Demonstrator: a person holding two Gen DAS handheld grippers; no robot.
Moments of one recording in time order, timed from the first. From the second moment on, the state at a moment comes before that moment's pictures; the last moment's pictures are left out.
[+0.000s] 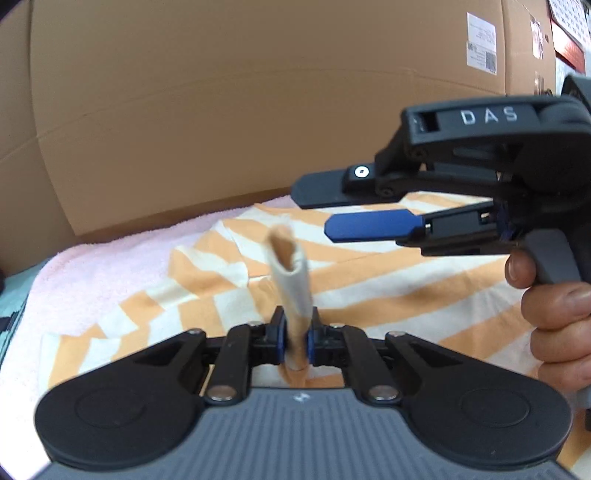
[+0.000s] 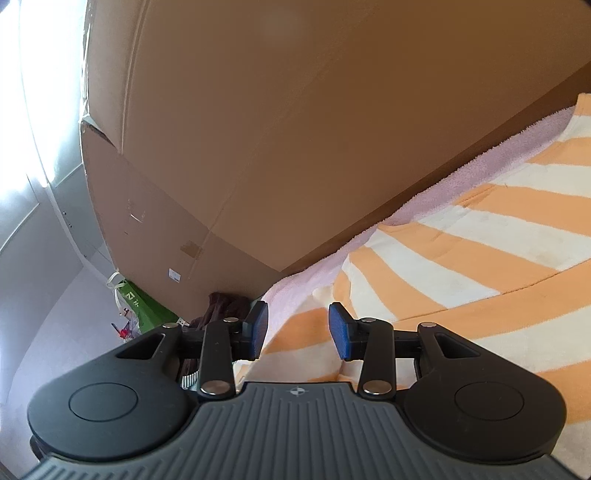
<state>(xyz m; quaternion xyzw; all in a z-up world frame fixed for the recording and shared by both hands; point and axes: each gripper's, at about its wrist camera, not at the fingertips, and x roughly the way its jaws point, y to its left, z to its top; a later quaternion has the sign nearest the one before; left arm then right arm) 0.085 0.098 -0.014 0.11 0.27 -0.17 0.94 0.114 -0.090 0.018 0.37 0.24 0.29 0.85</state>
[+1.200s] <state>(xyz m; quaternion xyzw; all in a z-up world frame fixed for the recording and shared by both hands) -0.036 0.067 0.007 0.19 0.15 -0.18 0.95 0.114 -0.090 0.010 0.36 0.27 0.27 0.85</state>
